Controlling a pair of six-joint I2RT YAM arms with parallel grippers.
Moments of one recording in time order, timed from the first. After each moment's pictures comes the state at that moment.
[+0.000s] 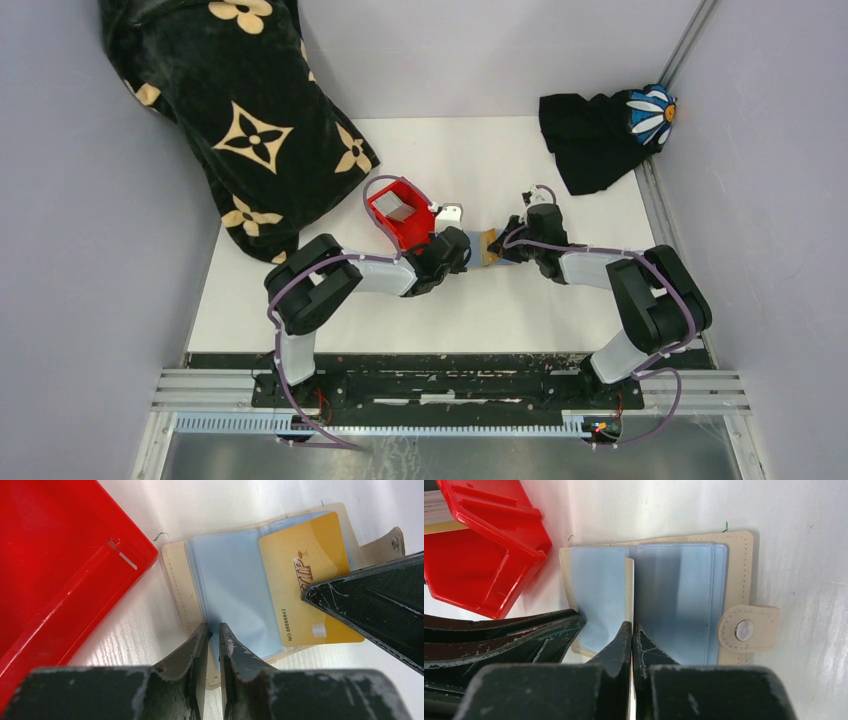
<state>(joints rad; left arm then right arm) -0.92 1.92 0.98 0.26 -0.42 -0.60 0.35 1.60 0.61 0.32 -0.21 0.62</state>
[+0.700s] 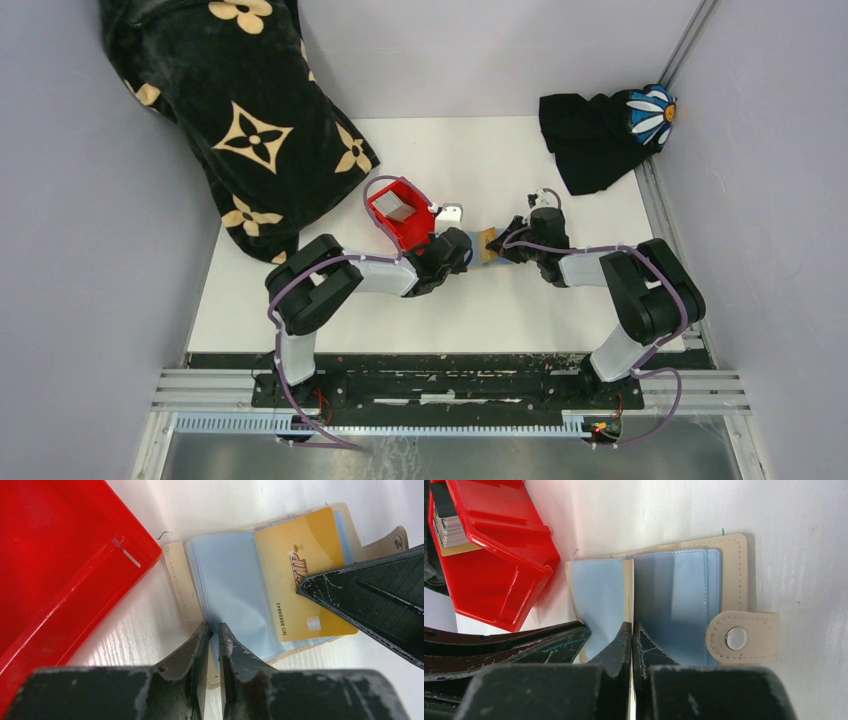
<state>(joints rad) -0.93 1.92 0.98 0.24 -0.44 -0.61 0.33 1.66 0.58 0.46 -0.24 0.71</state>
